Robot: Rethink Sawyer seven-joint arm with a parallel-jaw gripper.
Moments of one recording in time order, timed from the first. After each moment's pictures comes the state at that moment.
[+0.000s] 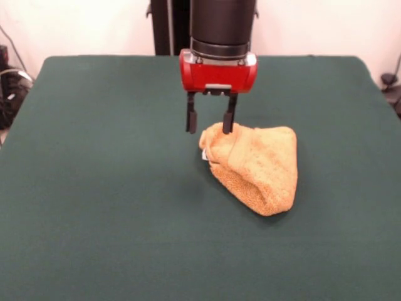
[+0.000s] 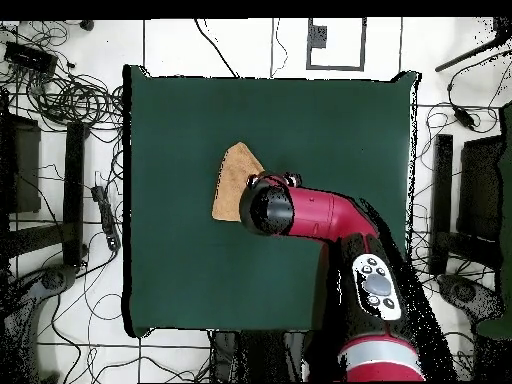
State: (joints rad) arm -0.22 -0.58 0.03 1.61 -0.12 0.32 1.57
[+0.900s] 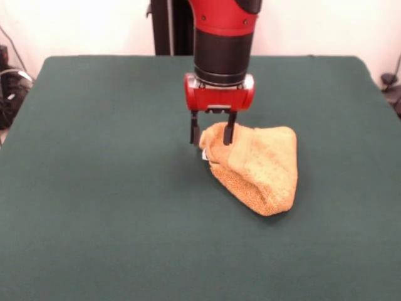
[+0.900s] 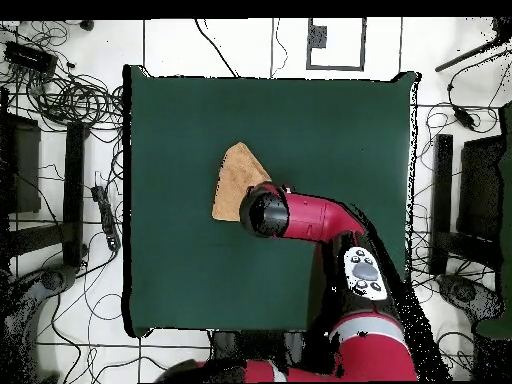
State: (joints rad) arm -0.21 -0.48 0.00 1.60 -0.12 0.32 1.57
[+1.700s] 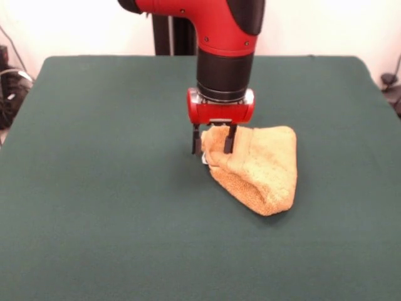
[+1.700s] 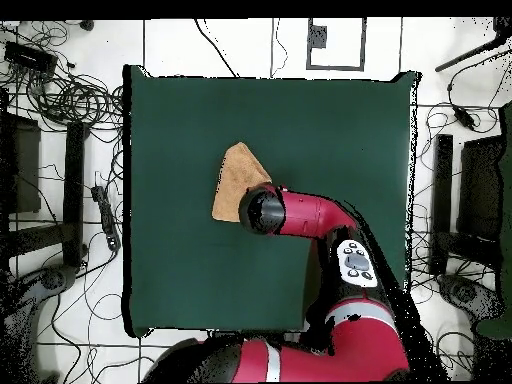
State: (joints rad) arm -0.20 -0.43 0.00 1.56 -0.12 0.32 1.57
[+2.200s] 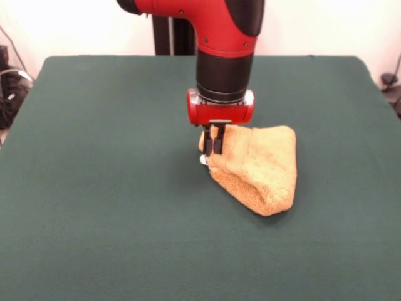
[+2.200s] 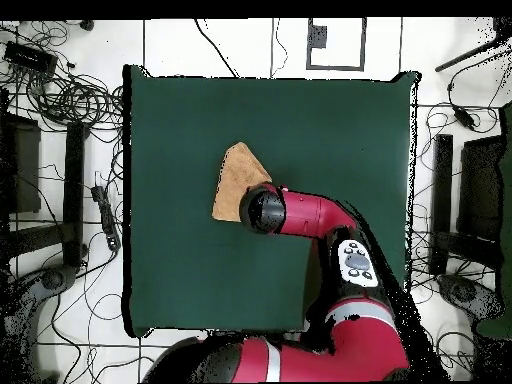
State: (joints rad) arm -0.20 -0.42 0.00 1.56 -0.11 0.32 1.57
